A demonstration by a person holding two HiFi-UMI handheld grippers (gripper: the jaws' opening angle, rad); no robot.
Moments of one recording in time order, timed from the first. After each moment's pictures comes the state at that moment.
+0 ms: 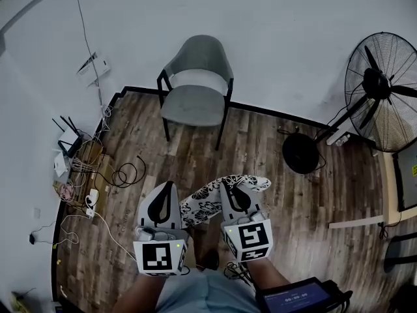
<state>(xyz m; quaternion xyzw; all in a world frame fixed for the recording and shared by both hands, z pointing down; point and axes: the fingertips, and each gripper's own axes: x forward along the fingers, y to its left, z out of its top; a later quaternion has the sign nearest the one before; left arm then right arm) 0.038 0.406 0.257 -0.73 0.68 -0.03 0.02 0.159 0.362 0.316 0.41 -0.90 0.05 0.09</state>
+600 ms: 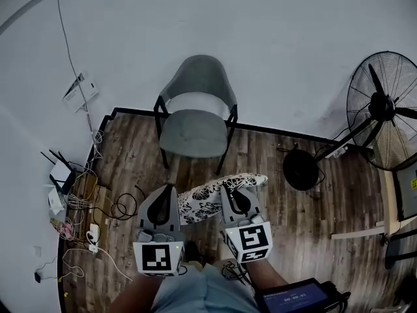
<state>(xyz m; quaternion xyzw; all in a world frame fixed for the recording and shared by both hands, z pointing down) -0.082 0.233 0.256 -0.76 0.64 -0.04 0.03 0.048 0.197 0.308 0.45 -0.89 0.04 0.09</state>
